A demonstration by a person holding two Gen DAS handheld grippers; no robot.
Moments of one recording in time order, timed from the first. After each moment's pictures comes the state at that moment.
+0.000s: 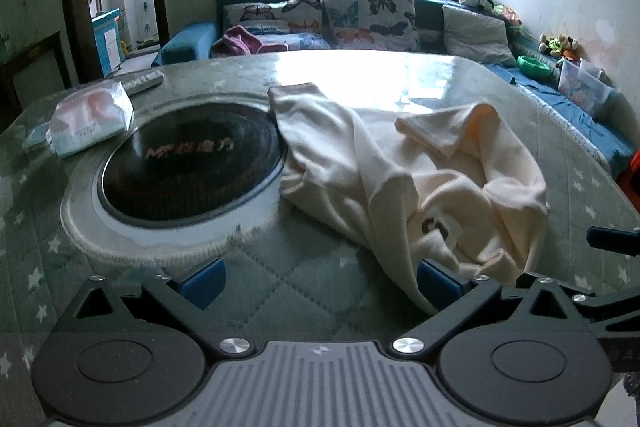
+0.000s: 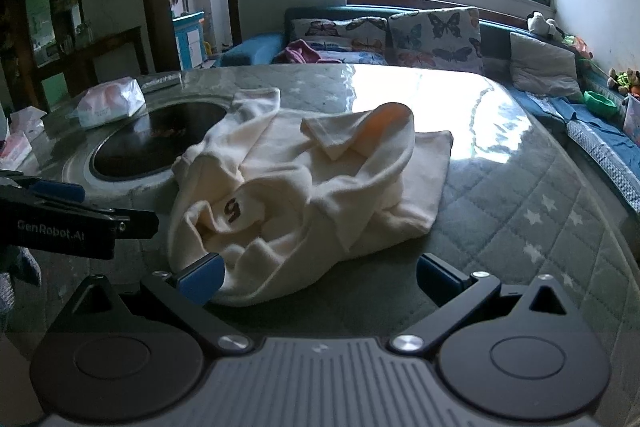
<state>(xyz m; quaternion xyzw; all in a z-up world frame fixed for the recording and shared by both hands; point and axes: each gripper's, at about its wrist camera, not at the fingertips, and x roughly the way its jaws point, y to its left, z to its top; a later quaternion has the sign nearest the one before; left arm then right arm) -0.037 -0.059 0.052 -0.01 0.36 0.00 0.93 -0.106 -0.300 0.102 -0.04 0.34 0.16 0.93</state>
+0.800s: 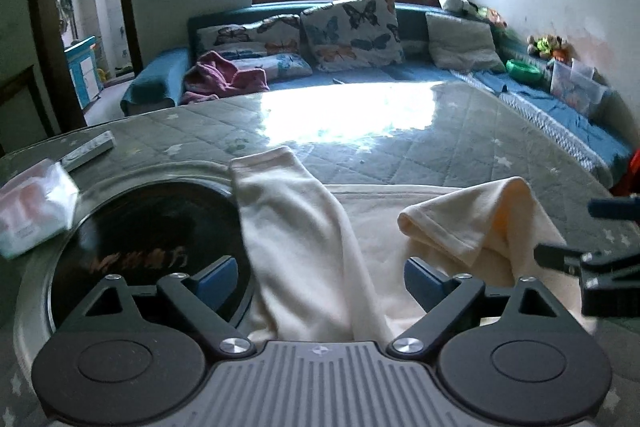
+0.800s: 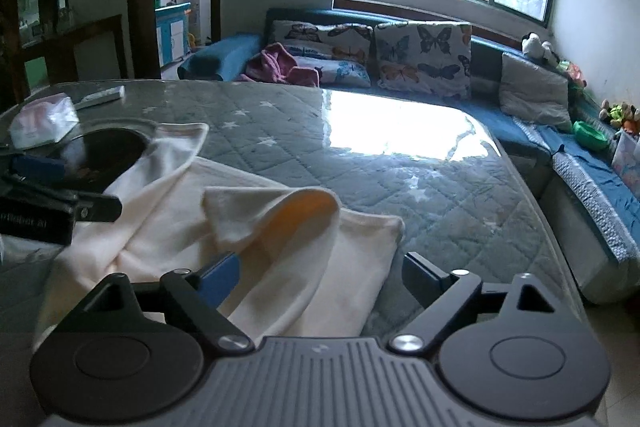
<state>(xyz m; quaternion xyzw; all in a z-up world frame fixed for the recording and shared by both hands) 0.092 -0.076 0.056 0.02 0.36 -0.03 0.93 0.031 -0.327 0.109 -0.08 0.34 0.14 0.93</state>
